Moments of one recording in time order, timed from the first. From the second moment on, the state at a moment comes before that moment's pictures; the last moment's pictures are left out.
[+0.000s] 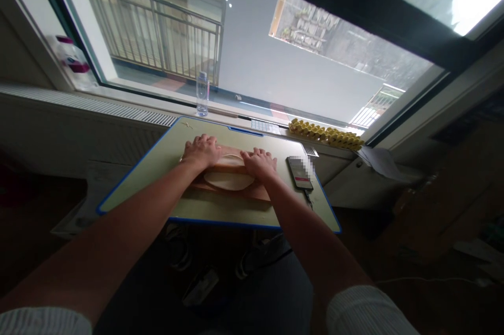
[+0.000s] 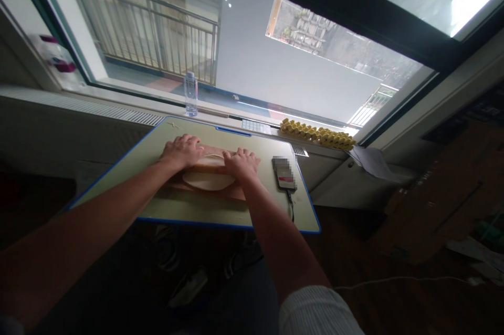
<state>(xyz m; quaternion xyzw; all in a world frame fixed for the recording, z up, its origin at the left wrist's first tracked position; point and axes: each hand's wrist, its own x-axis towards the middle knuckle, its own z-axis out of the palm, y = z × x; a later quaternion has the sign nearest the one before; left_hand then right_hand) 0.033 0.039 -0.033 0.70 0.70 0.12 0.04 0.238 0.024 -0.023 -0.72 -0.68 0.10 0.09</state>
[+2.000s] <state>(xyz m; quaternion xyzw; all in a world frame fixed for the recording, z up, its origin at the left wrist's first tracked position) 0.034 0.000 -0.037 0.72 0.69 0.04 0.06 0.242 -0.028 -0.034 -0.66 -0.74 -0.02 0.09</state>
